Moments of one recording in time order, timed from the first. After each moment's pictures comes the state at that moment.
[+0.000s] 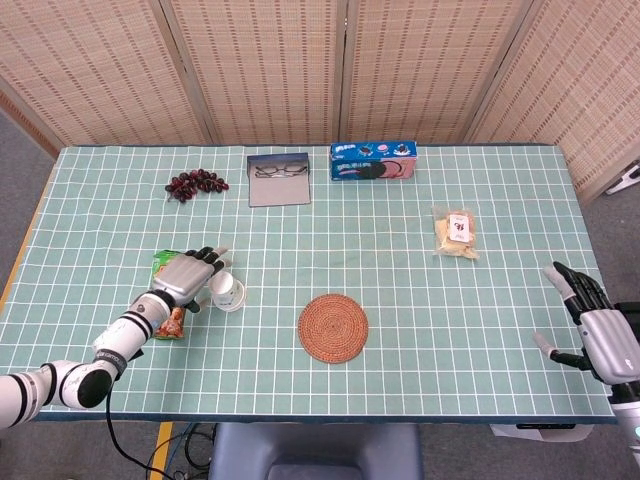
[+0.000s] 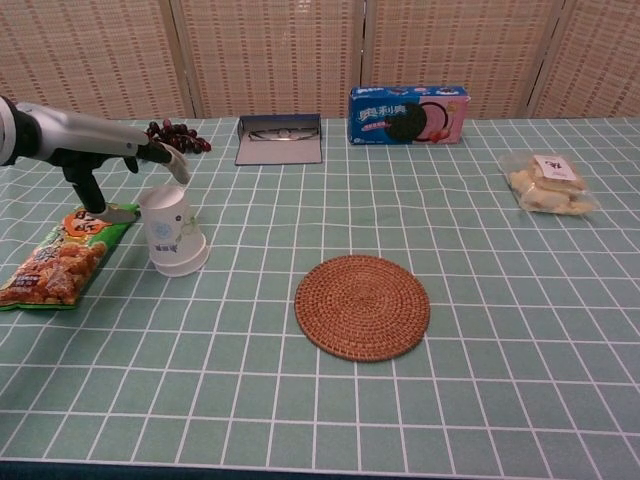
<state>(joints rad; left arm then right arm) -1.02 -1.17 -0.01 -1.64 0.78 0.66 0.42 0.14 -1.04 0.02 -1.49 -1.60 1.45 0.41</state>
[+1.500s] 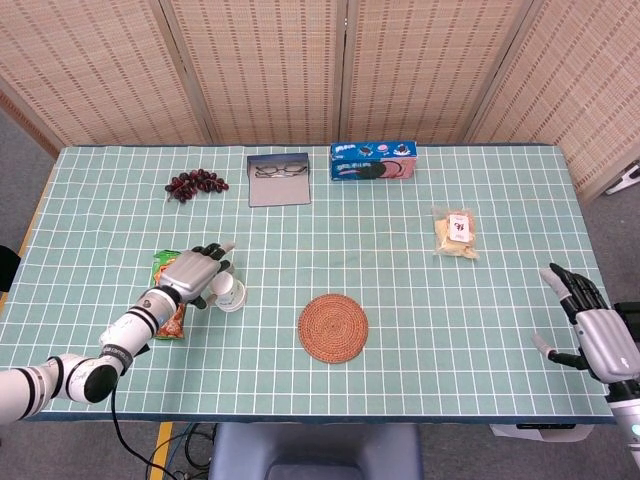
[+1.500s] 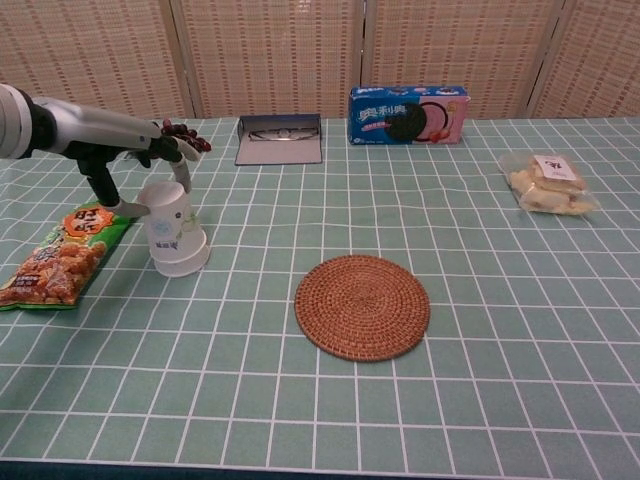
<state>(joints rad) -1.06 -1.18 0.00 -1.62 0.78 0.66 0.39 0.15 -1.04 0.02 -1.50 -1.59 1.42 0.39</state>
